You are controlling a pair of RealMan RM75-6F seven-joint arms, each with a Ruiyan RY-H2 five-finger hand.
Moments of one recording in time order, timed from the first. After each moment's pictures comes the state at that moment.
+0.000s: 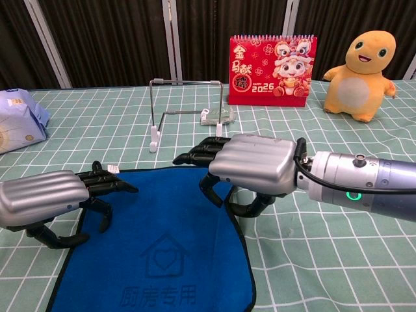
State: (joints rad) left arm -0.62 -1.62 0.22 -0.94 1.87 1.15 -0.24; right arm 0.90 -1.69 -0.02 -1.24 -1.71 0.96 -0.16
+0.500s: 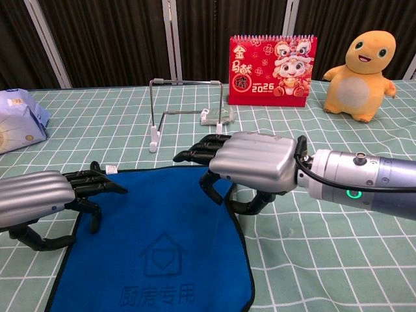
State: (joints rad) left arm -0.61 -1.59 0.25 -0.93 1.88 1.19 -0.26; right arm 0.90 -1.69 -0.01 -1.24 -1.71 0.96 -0.17
